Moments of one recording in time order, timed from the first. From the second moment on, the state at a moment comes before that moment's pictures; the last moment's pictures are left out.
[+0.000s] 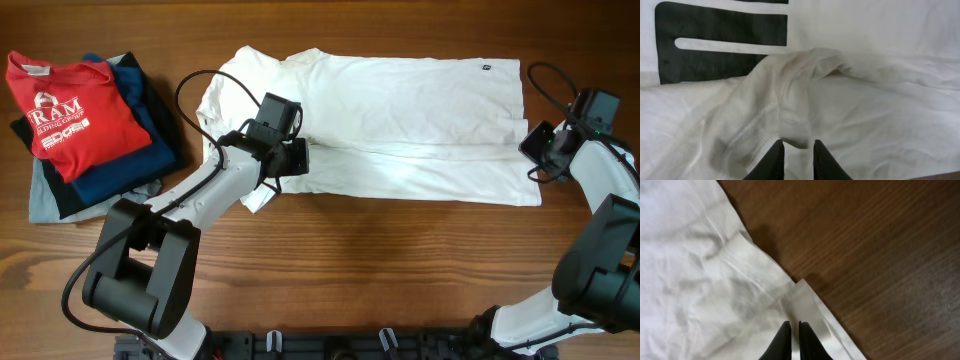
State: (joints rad) left arm -0.43 1.77 1.06 -0.42 0.10 -0.45; right arm -0.41 1.77 1.07 -0.43 -0.03 0.32
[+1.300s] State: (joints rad) left arm -0.43 1.82 1.06 -0.56 -0.03 -0.45; right arm -0.41 1.77 1.01 -0.64 -0.04 0.32
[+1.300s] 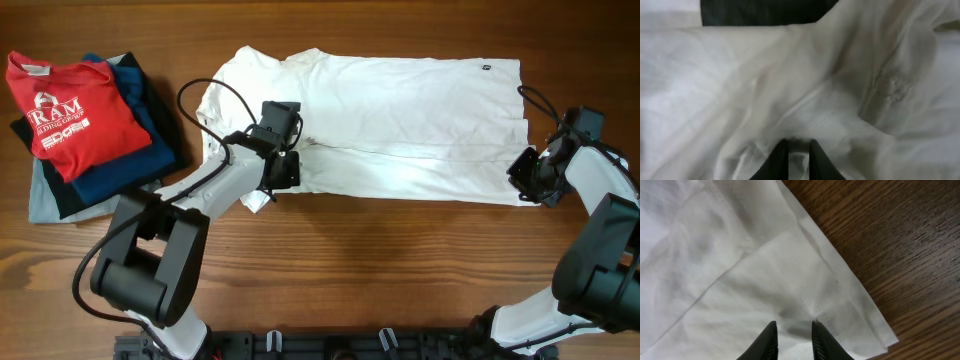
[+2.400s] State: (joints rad) left arm -0.15 1.80 1.06 -0.68 -0.03 -0.47; right arm -0.41 1.77 1.01 -0.64 -0.04 0.32
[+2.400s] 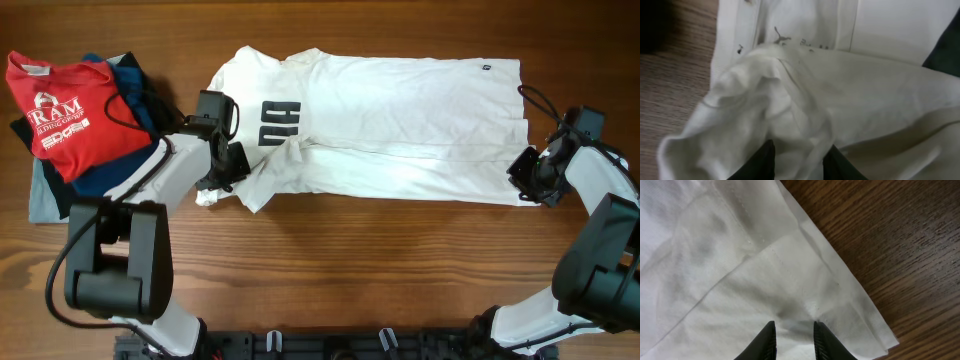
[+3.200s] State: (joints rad) left arm -0.10 1.77 1.07 -0.48 0.02 -0.47; right arm -0.41 1.77 1.01 -0.64 -0.04 0.32
